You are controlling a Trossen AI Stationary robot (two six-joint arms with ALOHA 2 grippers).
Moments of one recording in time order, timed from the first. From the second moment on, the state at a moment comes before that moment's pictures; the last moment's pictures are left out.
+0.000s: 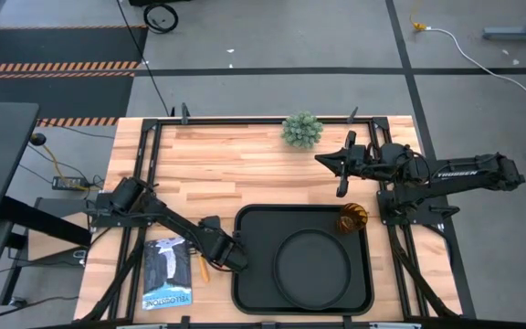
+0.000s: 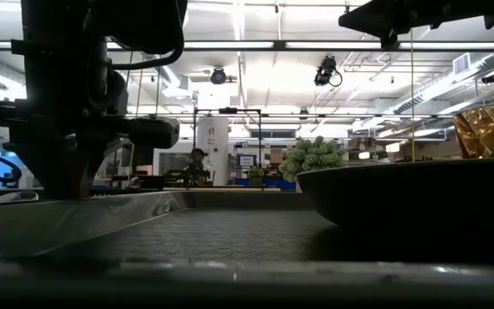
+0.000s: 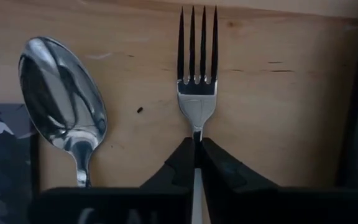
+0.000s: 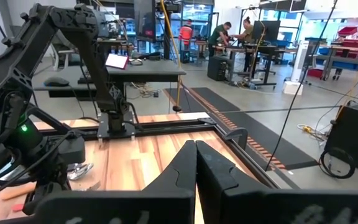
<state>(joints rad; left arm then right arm) -0.49 2.00 1.28 -1.02 -0.22 -2.19 -0.05 0.73 0.52 0.21 0.21 -0.06</state>
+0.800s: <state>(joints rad) -0.49 2.00 1.37 -1.14 -0.24 -2.15 -0.05 0.73 0.52 0.21 0.21 -0.04</state>
